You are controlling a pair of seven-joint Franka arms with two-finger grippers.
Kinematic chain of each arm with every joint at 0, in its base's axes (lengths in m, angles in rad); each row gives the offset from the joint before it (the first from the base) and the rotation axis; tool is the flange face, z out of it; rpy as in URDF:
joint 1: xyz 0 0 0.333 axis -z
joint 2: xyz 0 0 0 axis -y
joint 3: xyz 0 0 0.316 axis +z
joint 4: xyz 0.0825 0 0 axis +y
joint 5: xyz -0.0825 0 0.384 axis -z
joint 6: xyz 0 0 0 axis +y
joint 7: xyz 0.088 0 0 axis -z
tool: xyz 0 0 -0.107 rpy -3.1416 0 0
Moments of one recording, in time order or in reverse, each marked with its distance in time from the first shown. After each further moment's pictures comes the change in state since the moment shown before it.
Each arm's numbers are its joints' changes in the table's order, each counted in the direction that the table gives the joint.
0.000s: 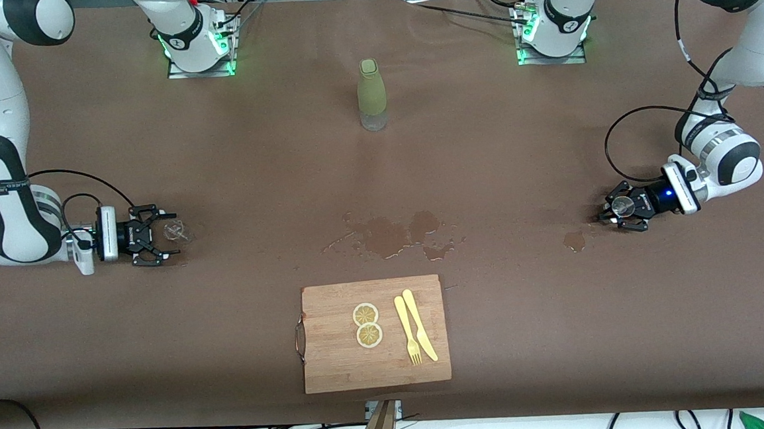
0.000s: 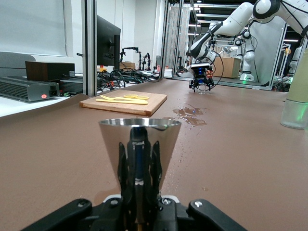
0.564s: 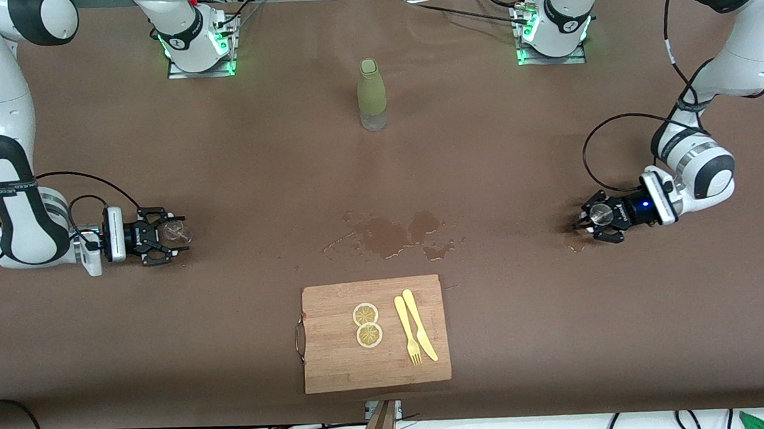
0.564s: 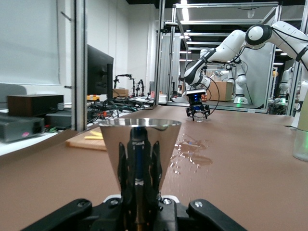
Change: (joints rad) left arm 0.020 -0.007 -0.165 -0.005 0.089 -0.031 0.002; right arm -0.022 0.000 0.003 -0.001 -0.001 0.000 0.000
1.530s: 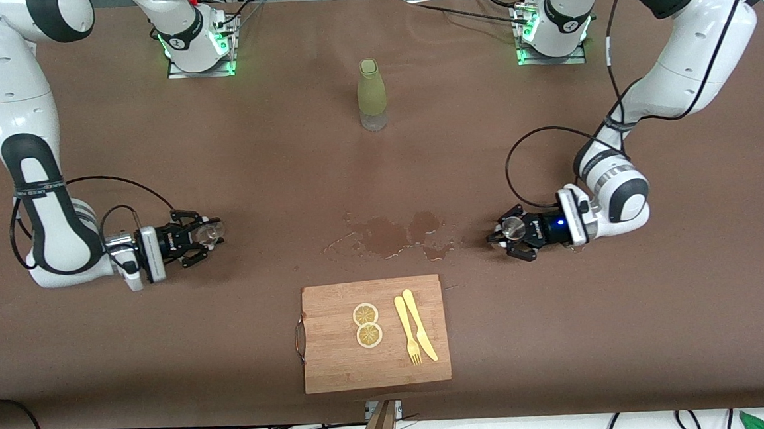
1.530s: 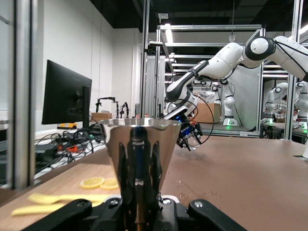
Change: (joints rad) left arm 0.284 -0.037 -0.108 -0.080 0.261 -0.105 0.003; right arm -0.088 0.004 0.114 -0.077 -0.003 0.079 0.623
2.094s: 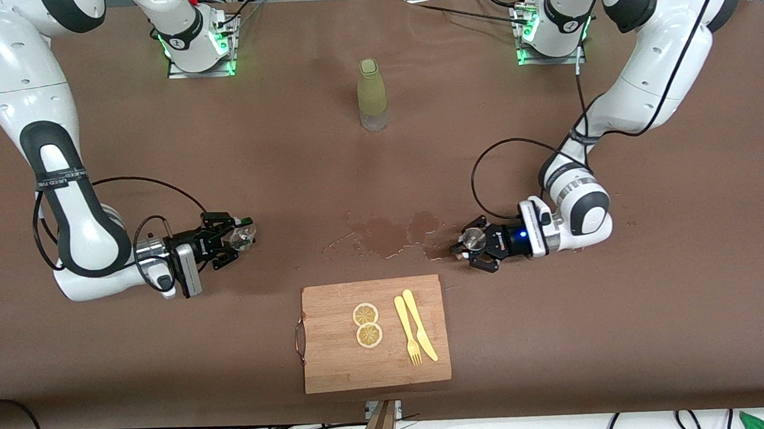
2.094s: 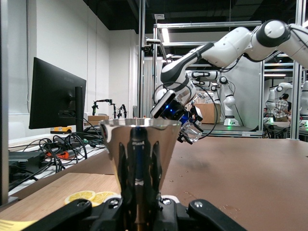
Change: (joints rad) left arm 0.144 -0.086 -0.001 -0.136 0.088 -0.072 0.003; right arm -0.033 0.014 0.147 -0.081 -0.002 -0.046 0.476
